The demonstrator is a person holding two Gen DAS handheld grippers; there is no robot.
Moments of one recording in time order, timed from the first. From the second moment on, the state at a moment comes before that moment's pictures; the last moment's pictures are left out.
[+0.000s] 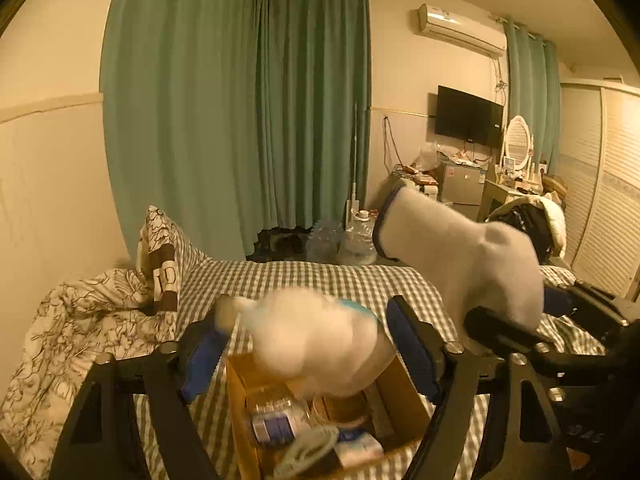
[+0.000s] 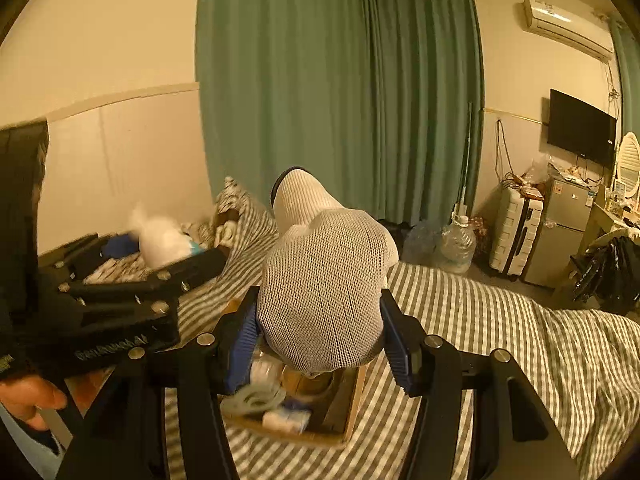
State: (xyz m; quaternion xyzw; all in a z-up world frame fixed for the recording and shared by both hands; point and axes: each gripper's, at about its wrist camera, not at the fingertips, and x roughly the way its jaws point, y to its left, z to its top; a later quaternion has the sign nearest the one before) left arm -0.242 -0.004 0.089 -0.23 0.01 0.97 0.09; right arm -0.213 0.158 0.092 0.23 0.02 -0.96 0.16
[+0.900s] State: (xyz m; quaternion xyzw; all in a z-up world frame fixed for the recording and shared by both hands) left arm -0.332 -0.032 -0.046 -0.37 -0.01 0.92 0.08; right arm -0.311 0.136 -0.035 0.34 0.02 -0.93 0.16
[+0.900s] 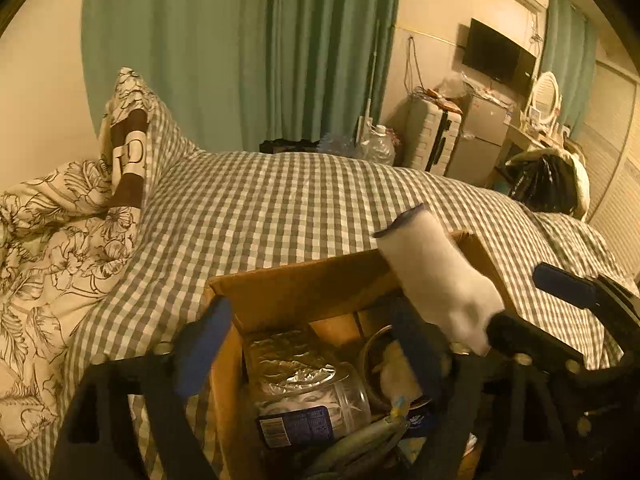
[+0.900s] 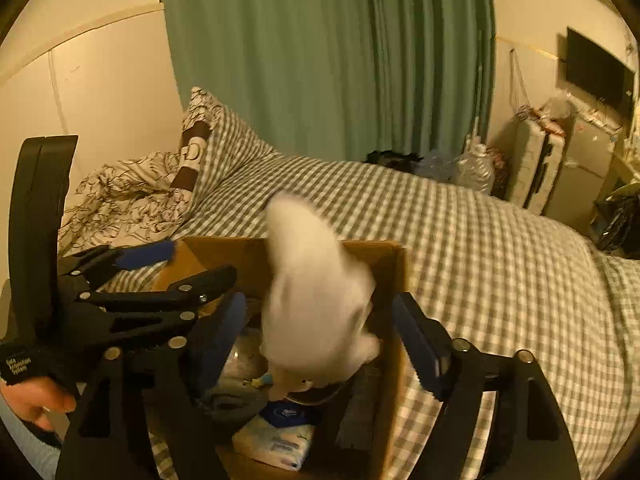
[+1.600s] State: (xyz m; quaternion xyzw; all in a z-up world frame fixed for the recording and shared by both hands) left arm -0.251 -0.016 0.034 -0.30 0.01 0.95 0.04; right arm -0.247 0.179 0.058 0.26 0.00 -0.96 0.13
